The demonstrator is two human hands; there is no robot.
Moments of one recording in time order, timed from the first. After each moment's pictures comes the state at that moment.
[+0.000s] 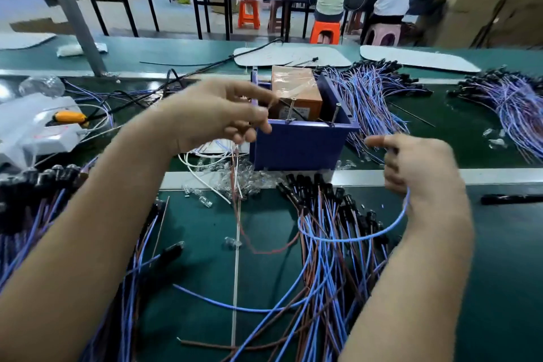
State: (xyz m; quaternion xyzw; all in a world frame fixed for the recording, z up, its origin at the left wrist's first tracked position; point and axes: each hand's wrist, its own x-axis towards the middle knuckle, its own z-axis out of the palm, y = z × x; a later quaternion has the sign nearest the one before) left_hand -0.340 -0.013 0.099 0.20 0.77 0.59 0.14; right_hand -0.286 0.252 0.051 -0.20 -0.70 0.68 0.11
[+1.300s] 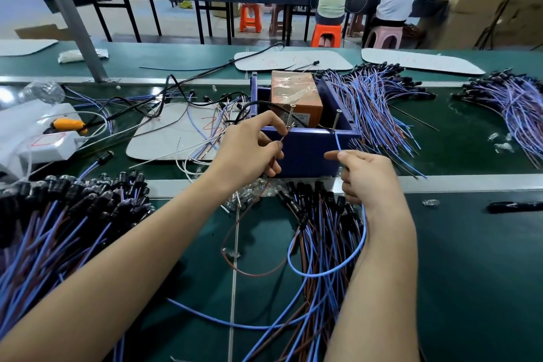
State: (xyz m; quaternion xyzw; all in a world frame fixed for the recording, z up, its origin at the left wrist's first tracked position) left_hand -0.350 0.033 0.034 0.16 0.84 0.52 -0.04; right_hand -0.303 0.209 0.020 -0.17 -0.73 0.66 0.07
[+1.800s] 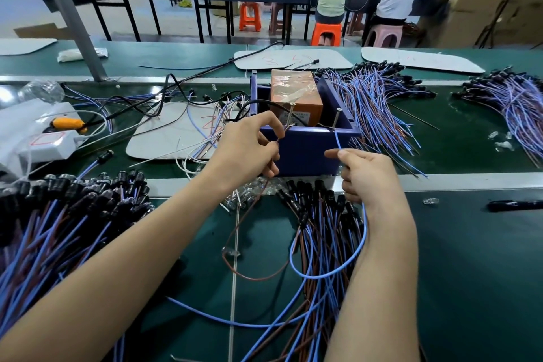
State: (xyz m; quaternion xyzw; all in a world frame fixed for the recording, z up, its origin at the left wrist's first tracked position) left_hand -0.350 0.033 0.036 0.16 0.85 0.50 -0.04; right_hand -0.302 0.209 0.022 -0.17 -0.73 0.66 0.07
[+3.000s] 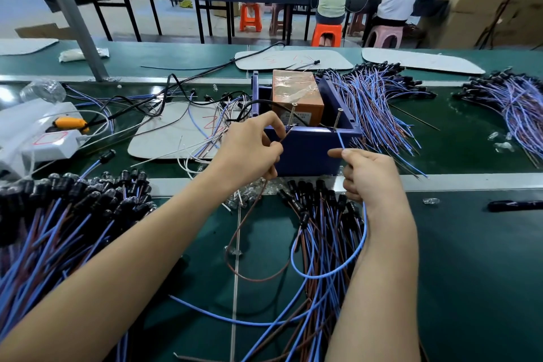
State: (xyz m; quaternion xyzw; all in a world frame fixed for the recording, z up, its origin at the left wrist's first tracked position) left_hand -0.350 0.033 0.036 0.17 0.87 0.46 -0.06; right_hand -0.304 0.208 0.019 -0.17 -0.71 0.68 0.09
